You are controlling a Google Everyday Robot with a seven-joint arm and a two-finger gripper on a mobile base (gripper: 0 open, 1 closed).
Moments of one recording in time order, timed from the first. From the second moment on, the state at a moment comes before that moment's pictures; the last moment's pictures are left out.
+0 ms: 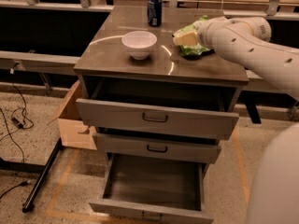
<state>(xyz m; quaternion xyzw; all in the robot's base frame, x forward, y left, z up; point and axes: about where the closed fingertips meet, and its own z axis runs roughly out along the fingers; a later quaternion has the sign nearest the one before) 0.833 -0.189 0.919 -0.18 0.79 -0.03 0.59</state>
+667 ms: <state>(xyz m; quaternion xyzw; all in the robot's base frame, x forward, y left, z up) 0.857 -0.168 0.891 -0.17 0.80 -0.03 0.57</state>
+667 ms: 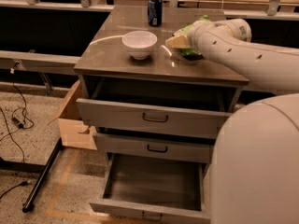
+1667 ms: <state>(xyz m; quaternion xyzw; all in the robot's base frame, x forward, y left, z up) 0.868 -0.160 0.868 -0.16 0.81 -0.04 0.56</state>
